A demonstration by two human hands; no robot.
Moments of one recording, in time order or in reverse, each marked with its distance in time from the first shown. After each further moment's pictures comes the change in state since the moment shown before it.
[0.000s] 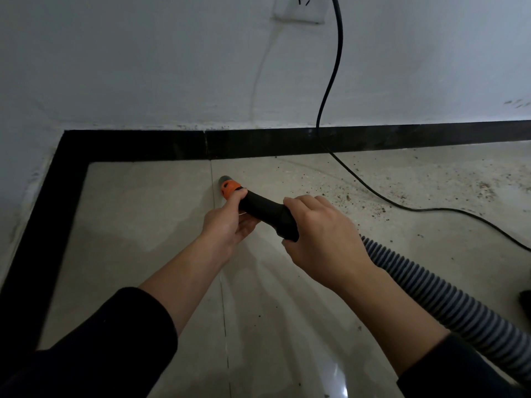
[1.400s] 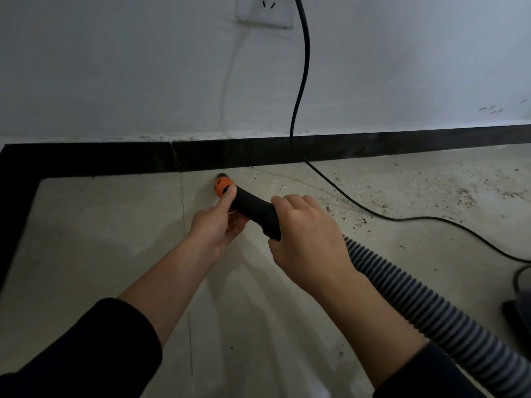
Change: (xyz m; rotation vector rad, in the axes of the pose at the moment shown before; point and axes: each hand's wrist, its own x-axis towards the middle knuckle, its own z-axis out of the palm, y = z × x) left_hand 0.031 0.004 0.043 0.016 -0.024 0.044; right_hand 0.024 0.025 -0.004 -0.008 0.009 0.085
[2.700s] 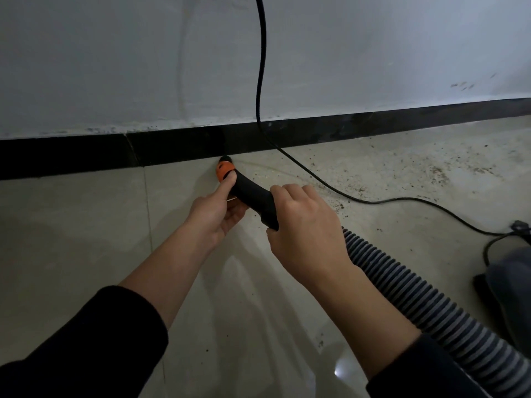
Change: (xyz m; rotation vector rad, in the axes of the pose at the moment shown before) left_hand 0.019 -0.012 0.047 0.078 -0.097 -0.056; right_hand -0.003 0.040 0.016 -0.114 0.144 0.136
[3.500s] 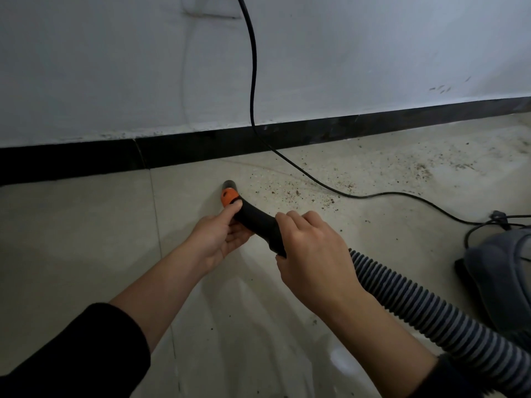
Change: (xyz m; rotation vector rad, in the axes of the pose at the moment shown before) left_hand -0.060 -0.021 -0.018 0.103 -0.154 -0.072; right_hand -0.061 0.001 -0.021 -0.058 0.040 -0.044
